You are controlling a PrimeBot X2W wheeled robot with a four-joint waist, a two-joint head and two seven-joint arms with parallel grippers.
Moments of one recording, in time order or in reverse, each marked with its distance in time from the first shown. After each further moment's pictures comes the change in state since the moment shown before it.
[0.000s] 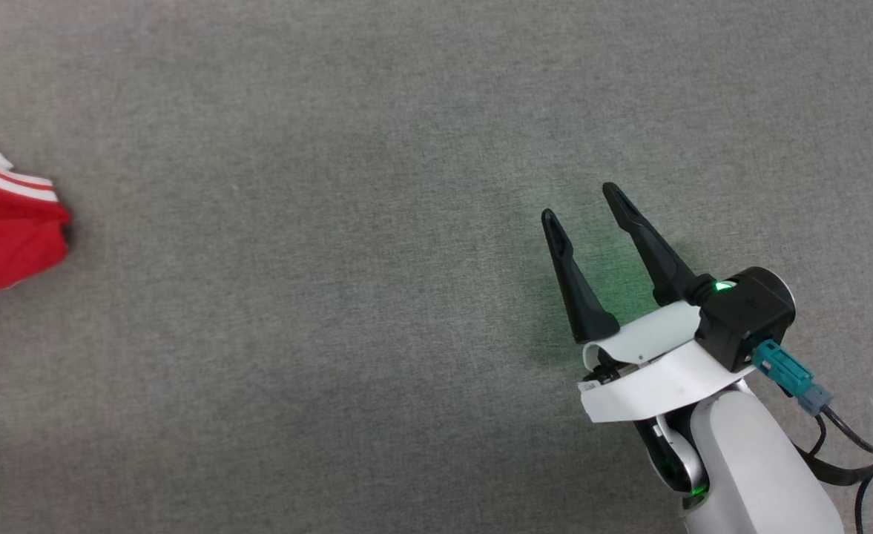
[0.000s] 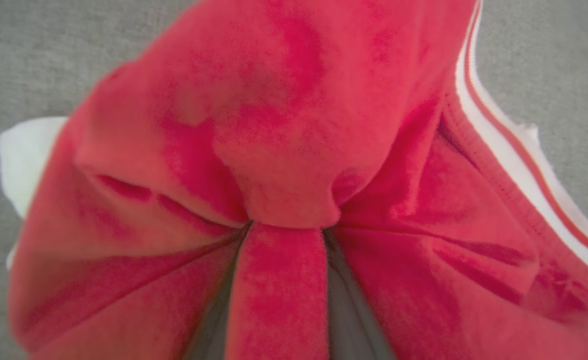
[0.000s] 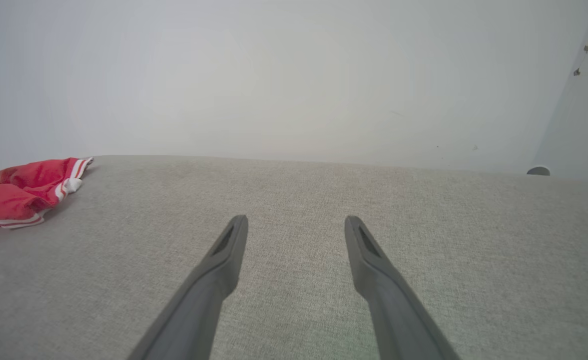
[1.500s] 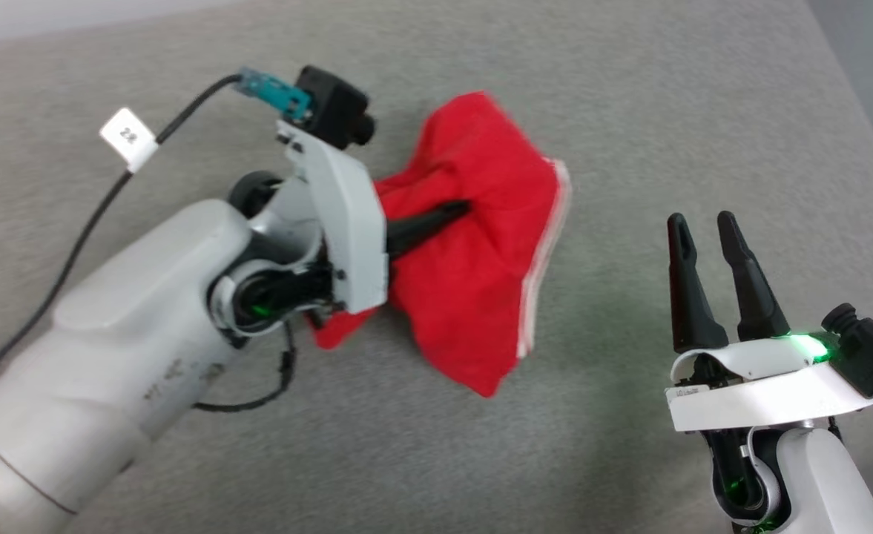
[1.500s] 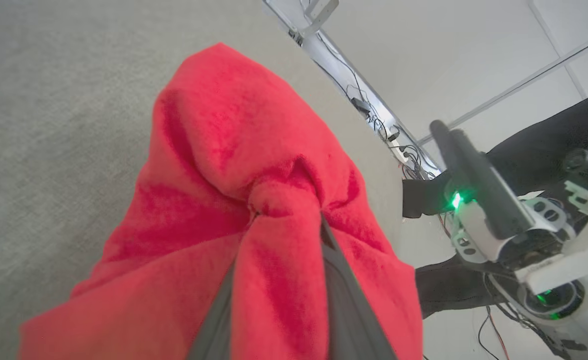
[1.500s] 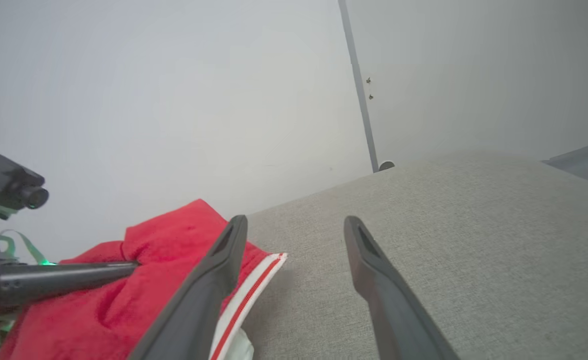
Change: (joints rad) left arm -0.193 -0.414 -0.467 -0.552 -0.078 -0.002 -0.181; right arm 0.142 -0.001 -0.175 -0.084 0.311 0.000 -0.003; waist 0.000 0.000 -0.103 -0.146
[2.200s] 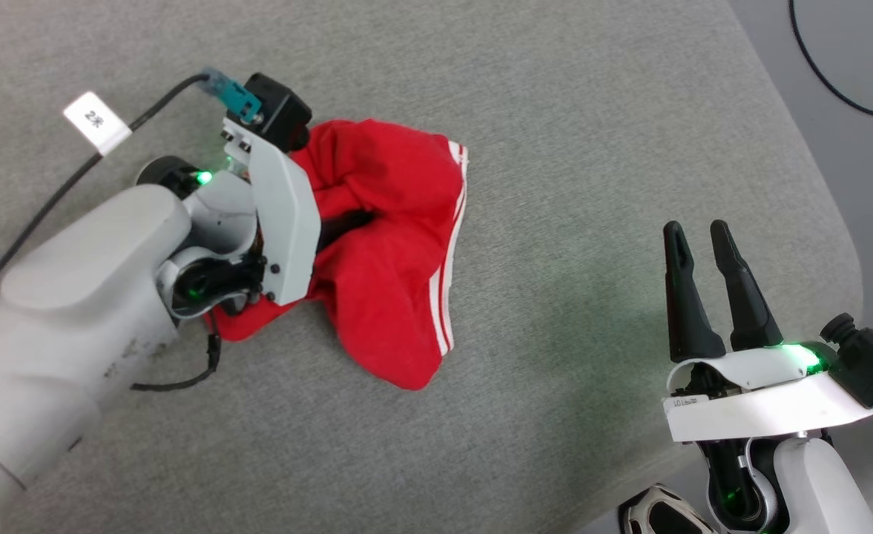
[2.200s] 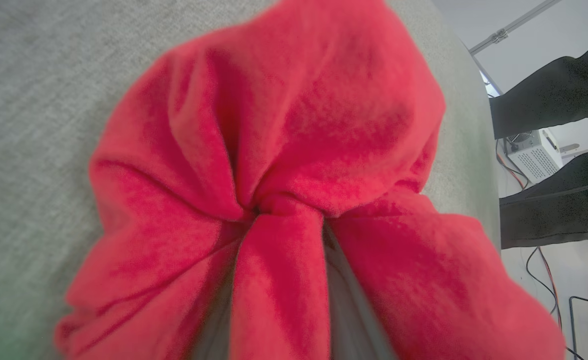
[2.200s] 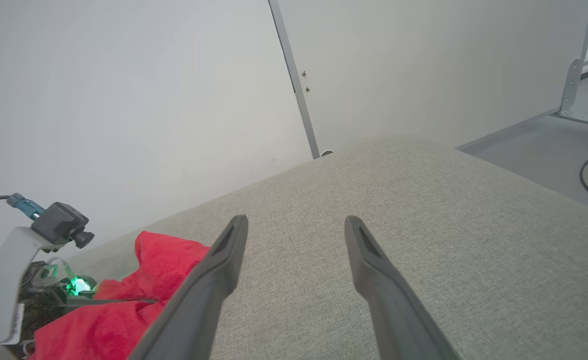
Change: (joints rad) left arm -0.088 0.079 -0.181 0.194 0.109 -0.013 0.056; right arm 0.024 0.001 0.020 -0.027 0.055 0.000 0.000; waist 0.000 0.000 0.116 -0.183
